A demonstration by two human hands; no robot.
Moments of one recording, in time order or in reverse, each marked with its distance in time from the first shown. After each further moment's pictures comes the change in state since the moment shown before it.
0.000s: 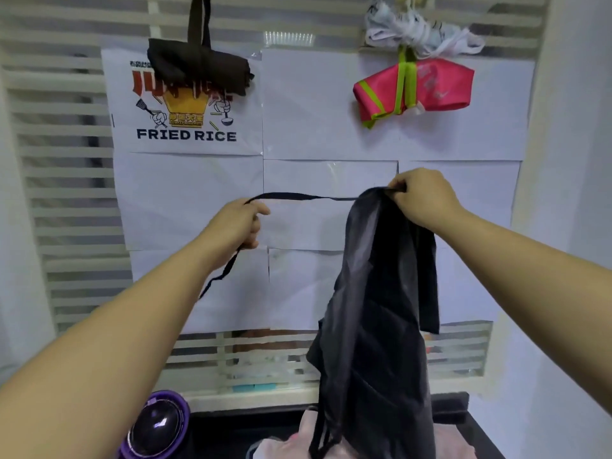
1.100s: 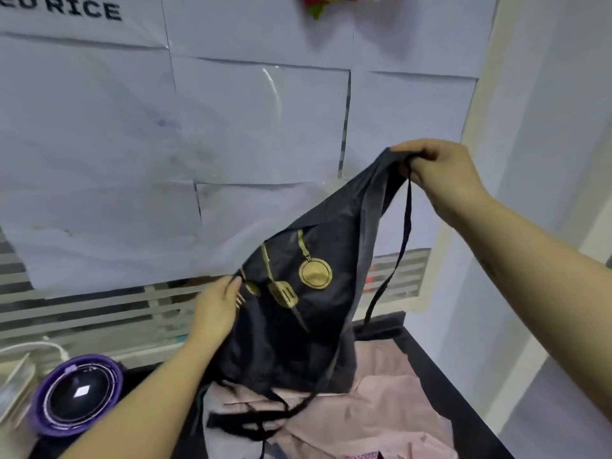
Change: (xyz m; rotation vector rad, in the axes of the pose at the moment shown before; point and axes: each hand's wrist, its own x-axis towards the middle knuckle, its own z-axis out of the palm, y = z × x) left_hand -0.049 -0.216 0.098 0.361 0.051 0.058; right_hand -0.065 0.083 0.011 0.744 0.074 0.287
